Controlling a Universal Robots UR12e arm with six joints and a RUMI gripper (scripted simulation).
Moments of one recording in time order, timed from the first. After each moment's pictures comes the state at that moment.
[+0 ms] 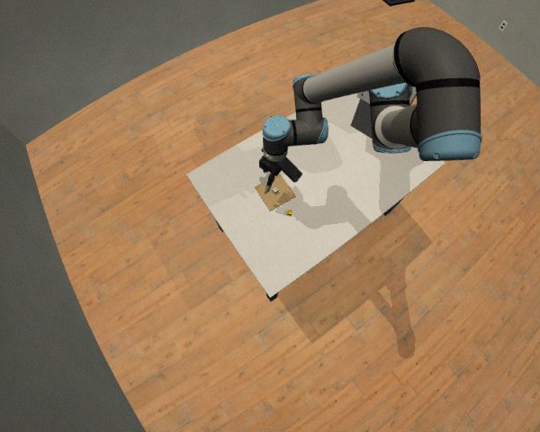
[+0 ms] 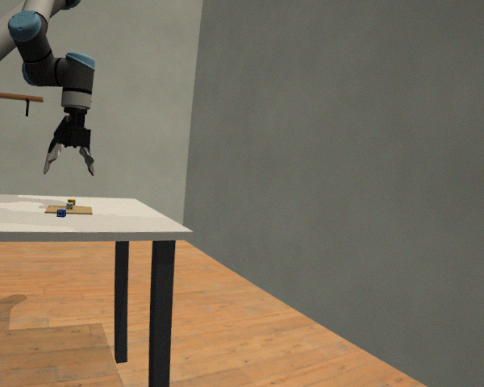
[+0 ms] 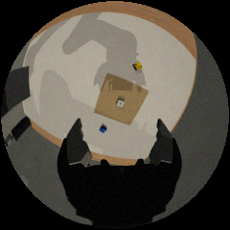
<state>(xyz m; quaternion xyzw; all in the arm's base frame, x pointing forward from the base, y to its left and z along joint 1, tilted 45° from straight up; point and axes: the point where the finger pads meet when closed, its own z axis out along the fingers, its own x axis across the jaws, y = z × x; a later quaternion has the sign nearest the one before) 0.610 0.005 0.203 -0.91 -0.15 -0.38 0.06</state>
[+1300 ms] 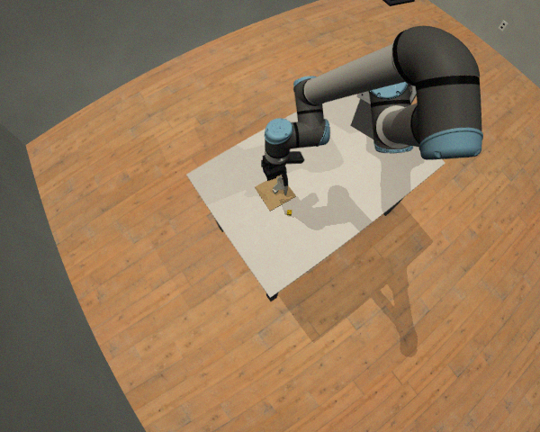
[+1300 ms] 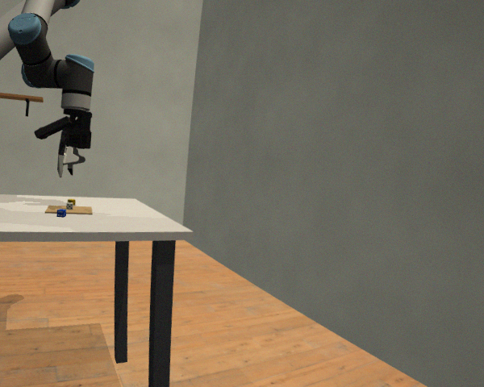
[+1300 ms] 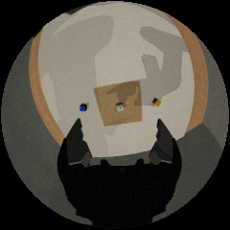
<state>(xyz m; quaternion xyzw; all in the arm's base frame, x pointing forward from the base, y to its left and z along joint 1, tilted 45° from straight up) 0.605 0.005 0.192 -0.73 -0.57 -0.36 -0.13</state>
